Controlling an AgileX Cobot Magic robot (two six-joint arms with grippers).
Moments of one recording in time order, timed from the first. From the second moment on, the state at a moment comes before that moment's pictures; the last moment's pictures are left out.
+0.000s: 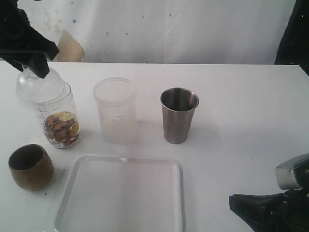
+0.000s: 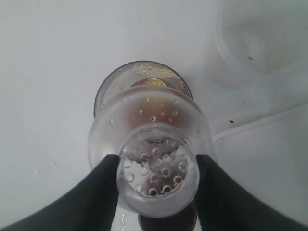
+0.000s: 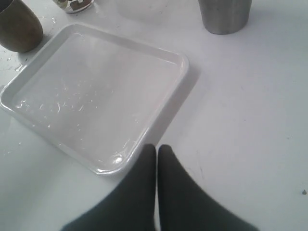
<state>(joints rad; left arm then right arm) -0.29 1.62 -1.55 -0.02 1.22 0.15 0.62 0.76 -0.17 0.00 0.07 0.33</state>
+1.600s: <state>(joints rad) -0.28 1.73 -1.62 0.01 1.21 0.06 0.62 0.76 -0.17 0.00 0.07 0.32</state>
